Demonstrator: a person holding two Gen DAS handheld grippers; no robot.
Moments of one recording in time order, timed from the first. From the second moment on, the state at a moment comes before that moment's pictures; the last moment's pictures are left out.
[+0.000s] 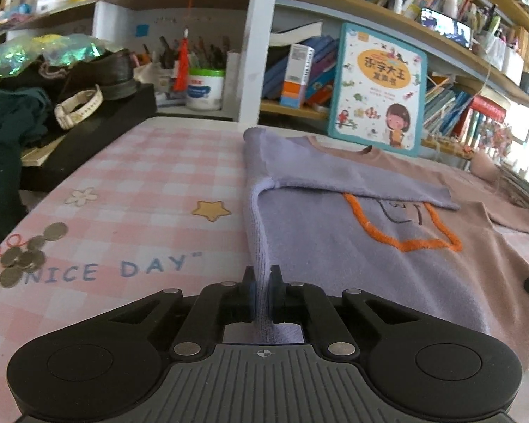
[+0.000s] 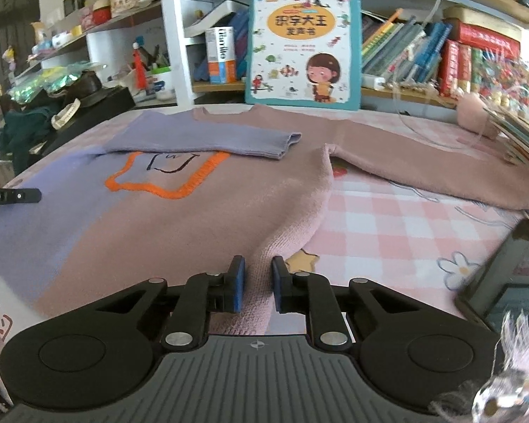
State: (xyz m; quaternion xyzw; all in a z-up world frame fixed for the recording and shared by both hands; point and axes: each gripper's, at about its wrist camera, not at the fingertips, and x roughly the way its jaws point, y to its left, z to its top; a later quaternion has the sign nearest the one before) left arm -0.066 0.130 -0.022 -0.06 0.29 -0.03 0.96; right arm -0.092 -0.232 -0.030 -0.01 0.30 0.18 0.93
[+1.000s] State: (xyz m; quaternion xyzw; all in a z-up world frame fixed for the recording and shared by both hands) left arm -0.056 0.154 -0.023 -0.05 0.29 -0.01 0.95; right arm -0.080 -0.207 -0.036 -0.01 0.30 0.20 0.93
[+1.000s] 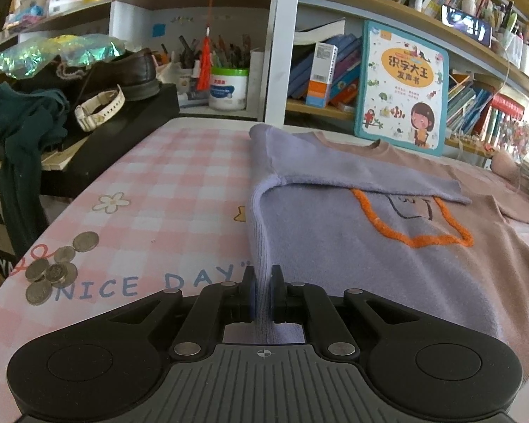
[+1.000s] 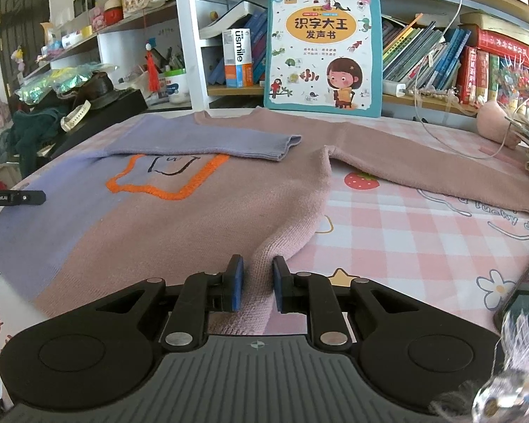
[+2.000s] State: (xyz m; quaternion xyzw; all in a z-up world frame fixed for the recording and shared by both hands) left arm -0.069 0.057 0.016 0.05 0.18 -0.08 0.98; right arm -0.084 -0.258 -0.029 0.00 0.25 0.10 0.96
